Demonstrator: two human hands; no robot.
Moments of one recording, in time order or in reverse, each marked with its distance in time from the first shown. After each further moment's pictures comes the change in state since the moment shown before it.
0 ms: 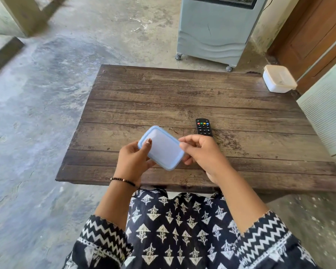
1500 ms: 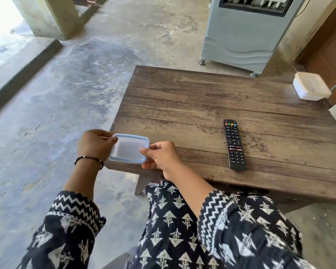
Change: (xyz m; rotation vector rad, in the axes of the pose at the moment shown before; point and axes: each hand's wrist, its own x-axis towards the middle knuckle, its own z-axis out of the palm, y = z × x) left_hand 0.007 0.052 -0.146 0.840 0.483 0.199; right_hand 0.008 -0.005 0.160 0.216 -0.177 0.164
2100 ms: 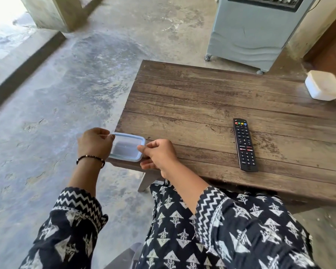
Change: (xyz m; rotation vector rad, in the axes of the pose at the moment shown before) left_hand 0.014 -0.019 -0.004 0.080 0.063 -0.034; right_hand 0.009 0.001 0.025 -0.083 0.023 0.040
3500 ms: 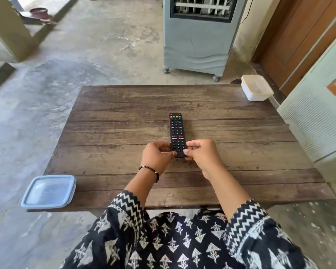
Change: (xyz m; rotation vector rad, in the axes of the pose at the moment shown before) left_hand -0.102 0.173 0.195 -0.314 -0.603 0.209; right_hand 0.012 -0.002 -0.252 -0.032 0.467 -0.188
